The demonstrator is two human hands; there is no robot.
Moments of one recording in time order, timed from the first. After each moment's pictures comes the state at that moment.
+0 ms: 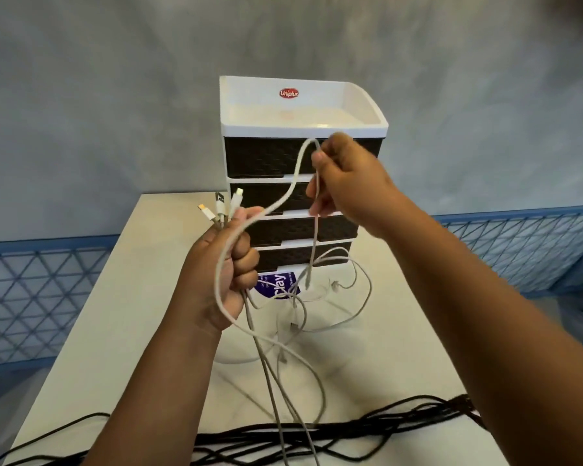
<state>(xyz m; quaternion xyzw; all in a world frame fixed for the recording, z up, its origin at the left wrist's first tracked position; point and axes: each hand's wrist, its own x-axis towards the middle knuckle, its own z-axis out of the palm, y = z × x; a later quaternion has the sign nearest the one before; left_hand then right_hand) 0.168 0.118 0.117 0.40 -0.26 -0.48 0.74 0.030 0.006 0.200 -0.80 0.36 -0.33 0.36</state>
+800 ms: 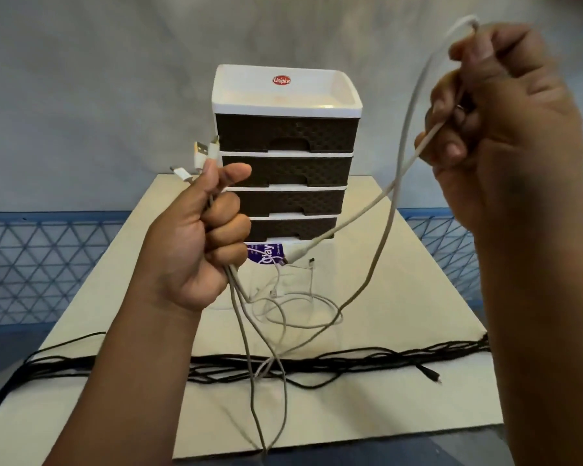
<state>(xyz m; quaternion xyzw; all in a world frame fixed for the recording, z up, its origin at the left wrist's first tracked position) 0.084 0.197 0.162 0.30 -0.32 -0.51 0.74 -0.129 0.082 0.241 -0.66 0.06 -0.56 0.50</state>
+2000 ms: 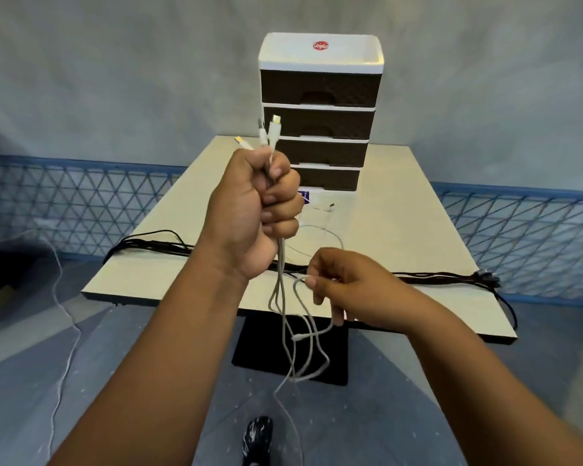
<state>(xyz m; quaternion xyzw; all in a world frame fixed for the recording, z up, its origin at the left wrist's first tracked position) -0.058 0.298 0.152 0.37 -0.32 -0.46 0.74 -0.201 0.203 0.086 -0.86 0.22 -0.06 0.46</state>
